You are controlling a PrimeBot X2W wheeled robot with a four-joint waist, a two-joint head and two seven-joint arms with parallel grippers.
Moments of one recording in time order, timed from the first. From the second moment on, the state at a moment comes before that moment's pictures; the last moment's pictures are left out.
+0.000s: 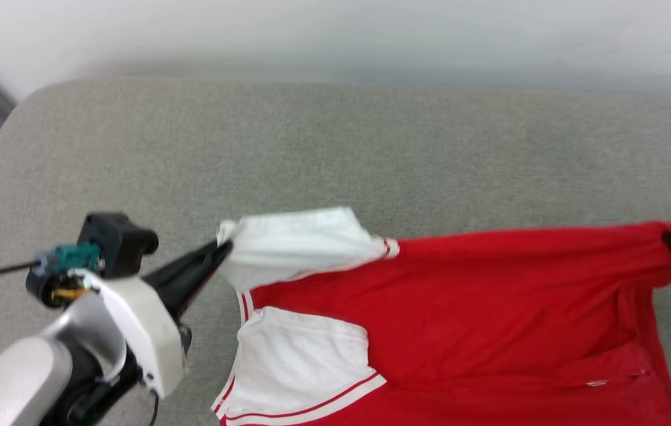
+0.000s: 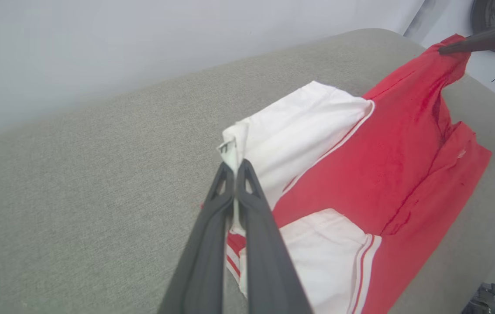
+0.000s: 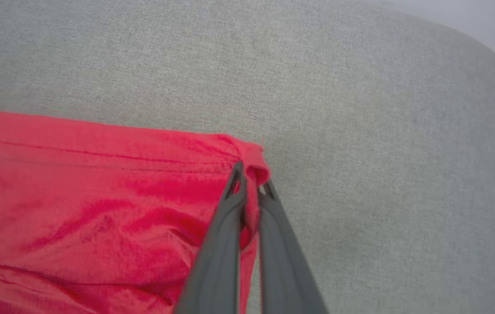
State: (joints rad) left arm -0.38 0.79 -0.56 -0.24 -0.86 -0.03 0.28; right arm -0.39 -0.57 0.06 0.13 0.52 0.13 0.83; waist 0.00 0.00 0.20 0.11
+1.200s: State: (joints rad) left arm -0.13 0.72 -0.78 -0.02 -0.81 -0.02 0.30; right arm -0.01 -0.68 0.18 0.08 0.63 0.13 0.76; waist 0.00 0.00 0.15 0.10
